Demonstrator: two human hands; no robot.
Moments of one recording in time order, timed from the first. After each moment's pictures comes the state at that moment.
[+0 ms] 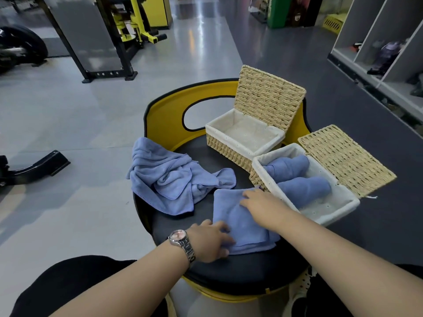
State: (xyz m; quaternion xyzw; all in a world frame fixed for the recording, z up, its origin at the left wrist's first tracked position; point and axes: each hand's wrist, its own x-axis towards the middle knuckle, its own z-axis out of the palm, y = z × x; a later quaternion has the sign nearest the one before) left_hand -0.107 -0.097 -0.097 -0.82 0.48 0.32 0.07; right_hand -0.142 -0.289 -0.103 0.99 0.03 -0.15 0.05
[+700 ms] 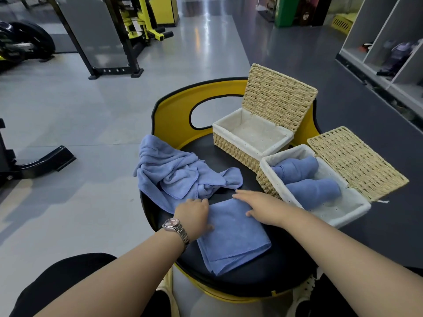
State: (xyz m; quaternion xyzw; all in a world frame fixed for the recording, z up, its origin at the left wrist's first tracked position) left_hand -0.060 -0.080 -0.114 -0.93 0.34 0.13 0.04; right_hand -0.122 -0.289 -0.111 0.96 0.00 -0.19 -0.22
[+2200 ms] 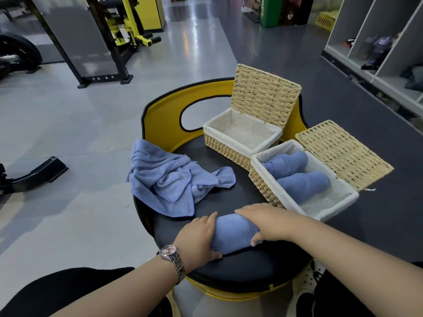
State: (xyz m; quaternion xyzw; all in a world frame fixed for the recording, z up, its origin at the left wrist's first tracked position) left_hand -0.106 -0.074 -0.124 -0.90 0.40 0.18 -0.02; right_hand -0.167 -0.282 -0.089 0.96 0.05 -0.25 -0.11
